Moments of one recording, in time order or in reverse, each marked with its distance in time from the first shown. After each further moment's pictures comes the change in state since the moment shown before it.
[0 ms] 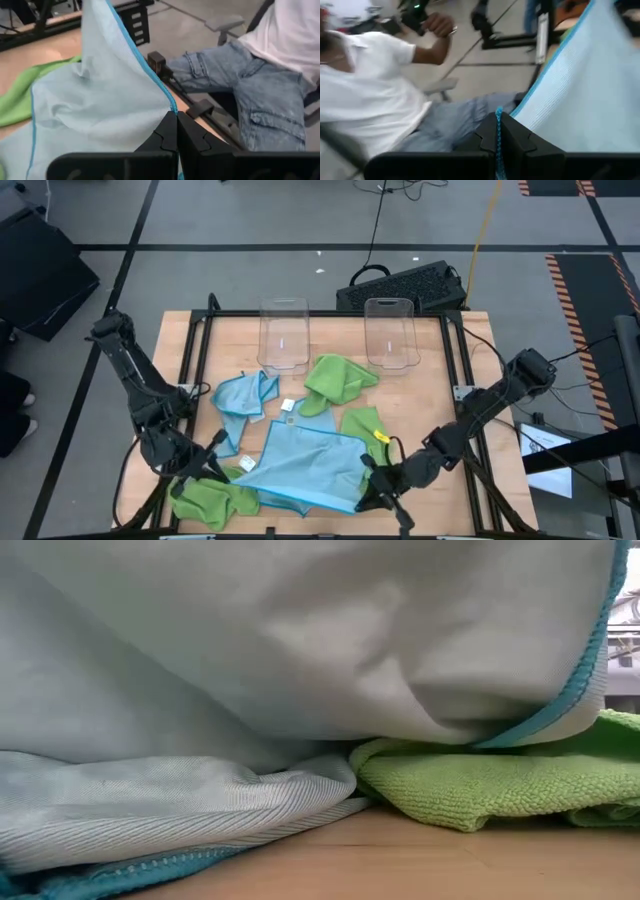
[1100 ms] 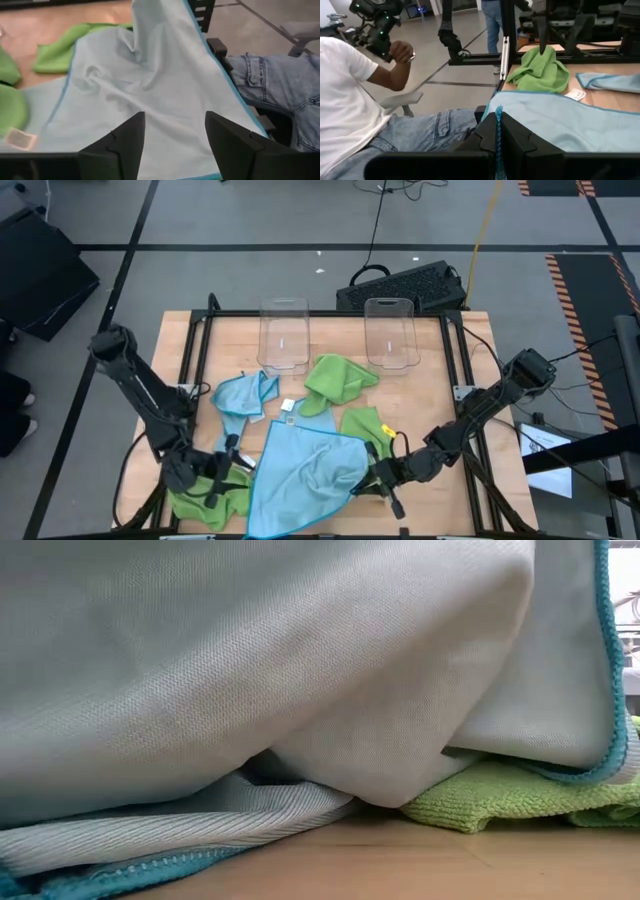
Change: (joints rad) left arm -0.002 0.341 0.000 0.197 -0.282 -0.295; right arm 0.001 0.000 -0.160 0.232 0.159 -0.111
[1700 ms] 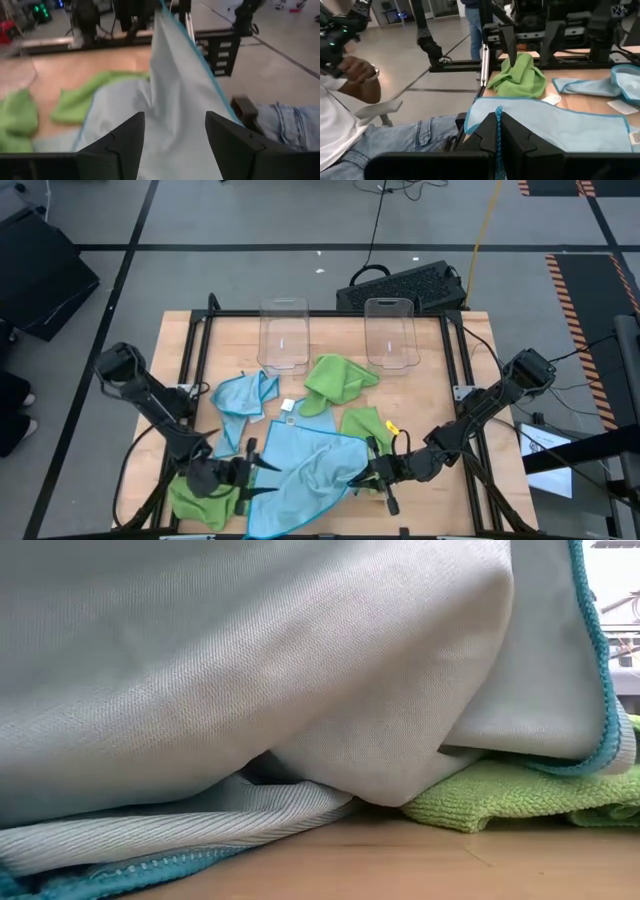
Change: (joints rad) left arm 0.151 0.219 0.106 0.379 -0.057 0.234; right arm 0.000 0.000 0.000 0.012 0.107 -0.020
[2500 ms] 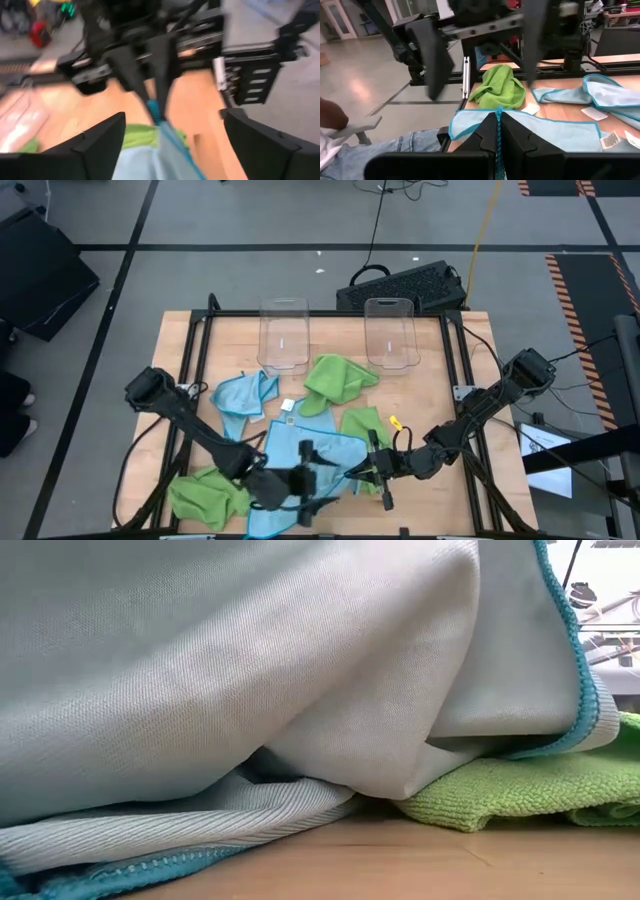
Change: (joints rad) left arm 0.233 0.371 0.728 -0.420 0.076 0.042; right arm -0.011 0.000 0.000 0.036 0.100 -0.009
